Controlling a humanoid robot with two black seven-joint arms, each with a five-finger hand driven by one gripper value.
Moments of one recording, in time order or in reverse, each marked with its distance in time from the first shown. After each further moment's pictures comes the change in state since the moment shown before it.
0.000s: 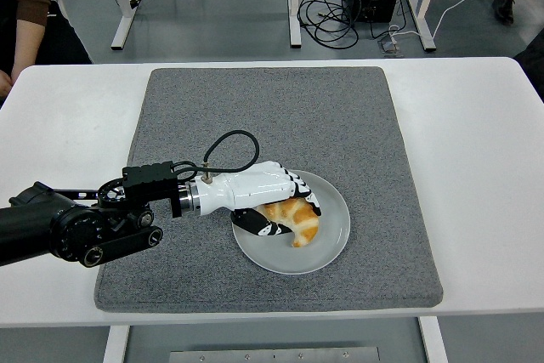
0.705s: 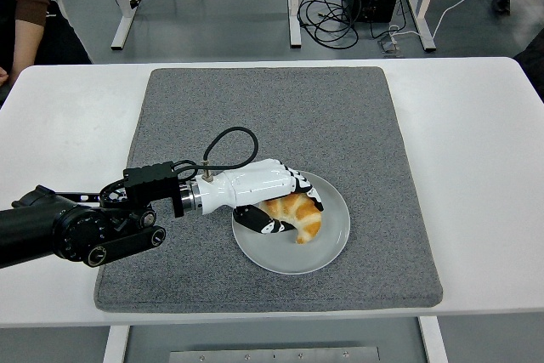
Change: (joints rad) left arm 0.006 -0.011 0.001 0.004 -0.054 -0.001 0.000; right arm 0.003 0.000 0.000 0.000 0.000 0.000 0.000
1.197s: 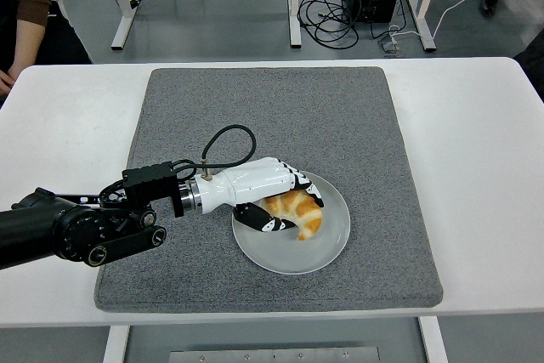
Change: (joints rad) left arm 0.002 0.000 -0.003 0.000 -0.039 0.000 0.000; right arm 0.000 0.000 0.001 0.000 0.000 0.000 0.000
